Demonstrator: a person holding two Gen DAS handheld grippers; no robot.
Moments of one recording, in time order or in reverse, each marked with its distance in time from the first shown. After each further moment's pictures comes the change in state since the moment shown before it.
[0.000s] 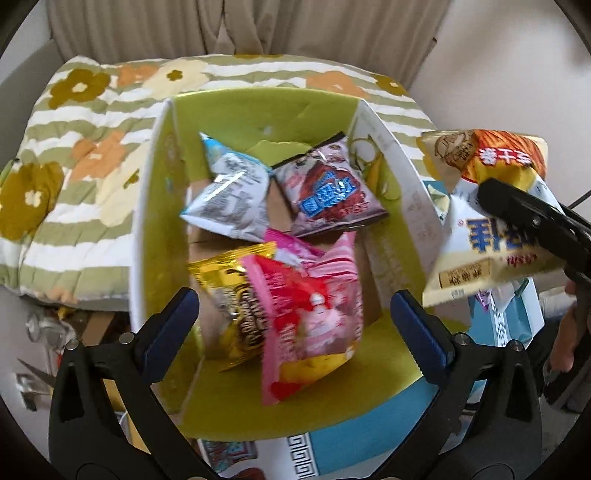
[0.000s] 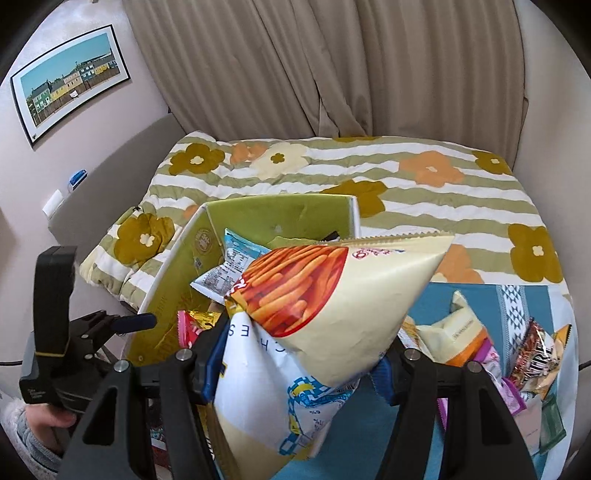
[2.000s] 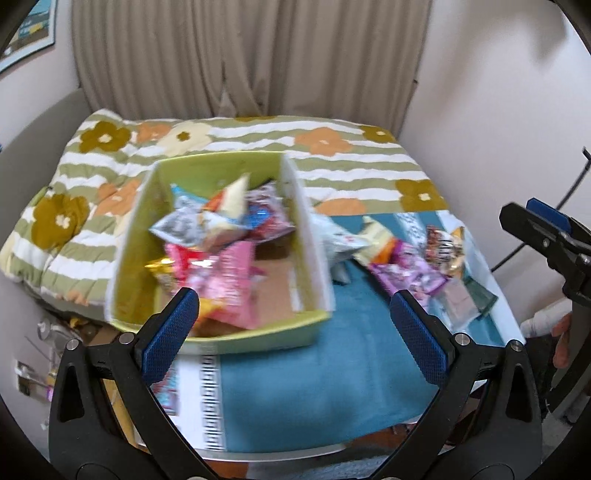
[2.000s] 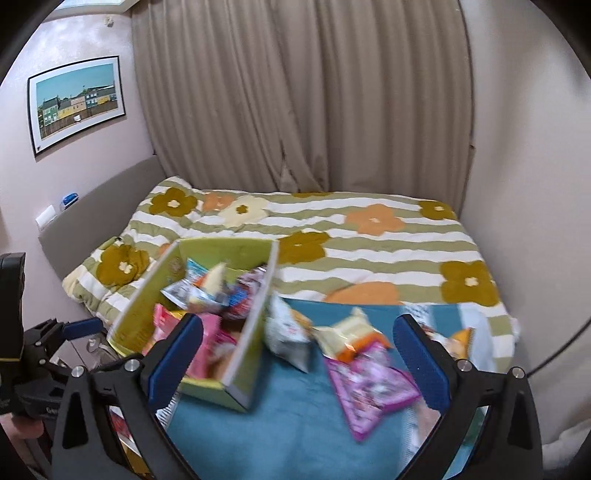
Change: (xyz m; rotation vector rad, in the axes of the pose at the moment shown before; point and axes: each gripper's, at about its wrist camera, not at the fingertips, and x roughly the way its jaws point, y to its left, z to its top) left arm -0.089 -0.164 -0.064 0.017 -0.255 0.085; right arm -0.155 -0.068 -0.053 -0.037 -0.223 -0.154
